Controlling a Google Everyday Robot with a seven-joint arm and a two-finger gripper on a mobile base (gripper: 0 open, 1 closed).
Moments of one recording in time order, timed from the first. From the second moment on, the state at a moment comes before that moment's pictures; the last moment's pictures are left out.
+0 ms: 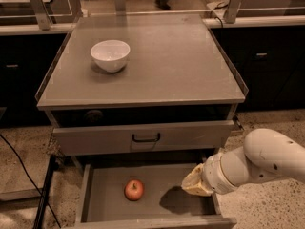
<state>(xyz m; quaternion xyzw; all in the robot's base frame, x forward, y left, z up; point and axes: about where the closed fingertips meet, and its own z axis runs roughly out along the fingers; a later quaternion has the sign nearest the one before) 0.395 -0.124 0.636 -0.54 0.78 0.21 0.23</state>
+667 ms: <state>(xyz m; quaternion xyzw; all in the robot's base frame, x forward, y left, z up) 0.427 -0.125 0.598 -0.56 0.77 0.14 0.27</state>
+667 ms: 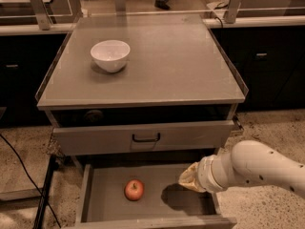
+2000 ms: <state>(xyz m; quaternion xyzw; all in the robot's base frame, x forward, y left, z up) 0.500 -0.062 0.466 -0.57 0.74 0.20 0.28</state>
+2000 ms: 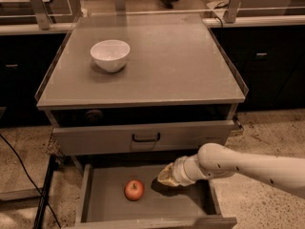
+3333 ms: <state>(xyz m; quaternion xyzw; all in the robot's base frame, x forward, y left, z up) 0.479 -0.030 0.438 -0.58 0.72 0.25 0.29</state>
